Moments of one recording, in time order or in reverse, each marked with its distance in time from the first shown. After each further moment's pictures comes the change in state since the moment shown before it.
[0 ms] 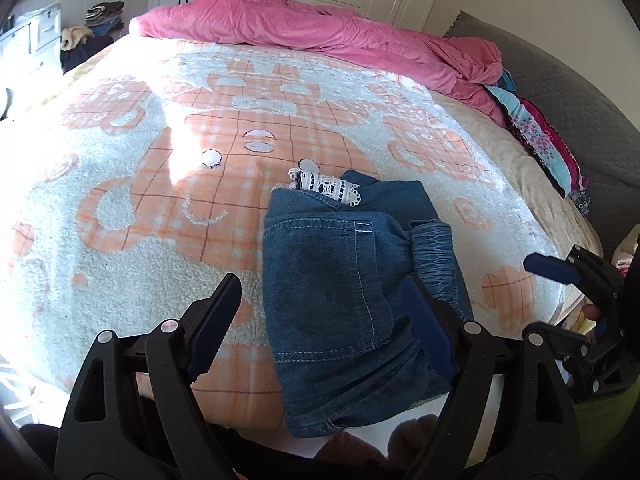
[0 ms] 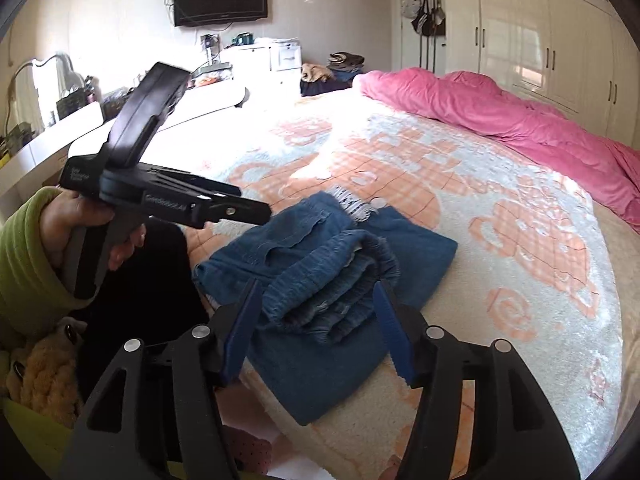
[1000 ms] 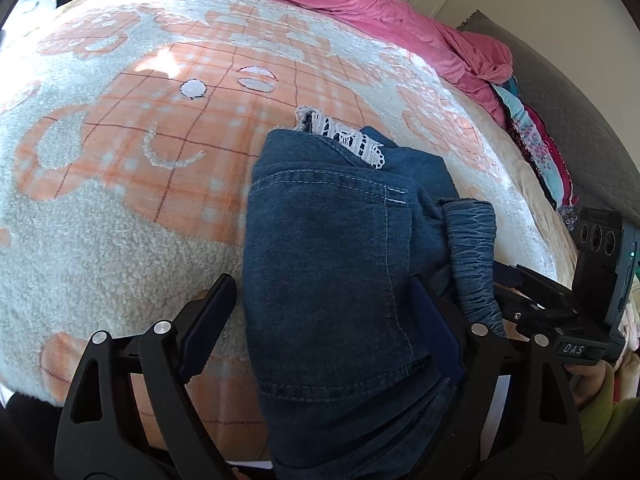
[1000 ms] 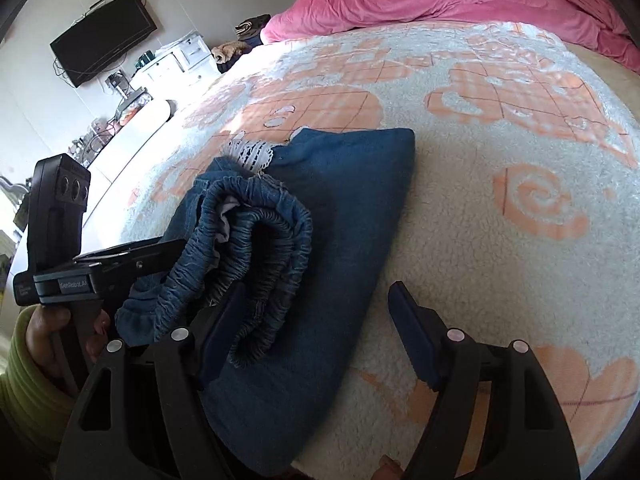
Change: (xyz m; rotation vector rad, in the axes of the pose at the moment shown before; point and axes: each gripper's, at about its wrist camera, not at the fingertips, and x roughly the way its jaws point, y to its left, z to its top) left arm 0.065 0.023 -0.014 -0.132 0.097 -0.113; right arm 0.076 -0.070 -0.025 0.448 0.166 0.035
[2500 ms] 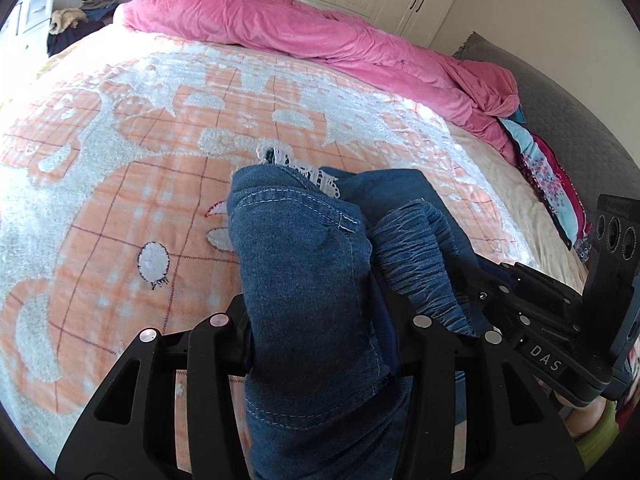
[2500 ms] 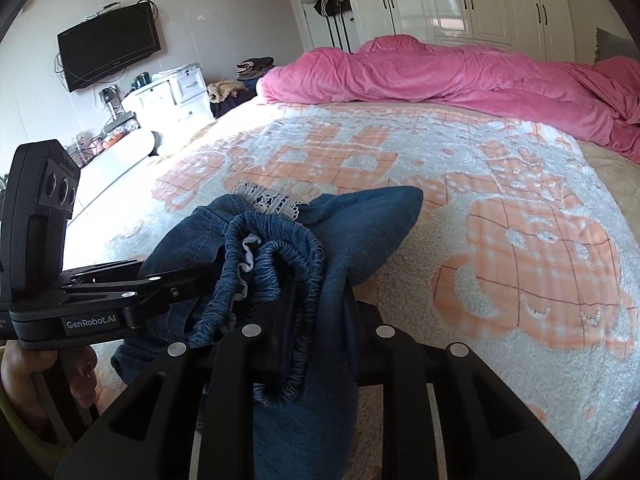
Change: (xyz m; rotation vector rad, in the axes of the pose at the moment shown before) left arm 0.038 -0.009 0.118 0.055 -0.115 0.037; right arm 0.043 -0.003 0.124 -0.123 -0.173 -0.128
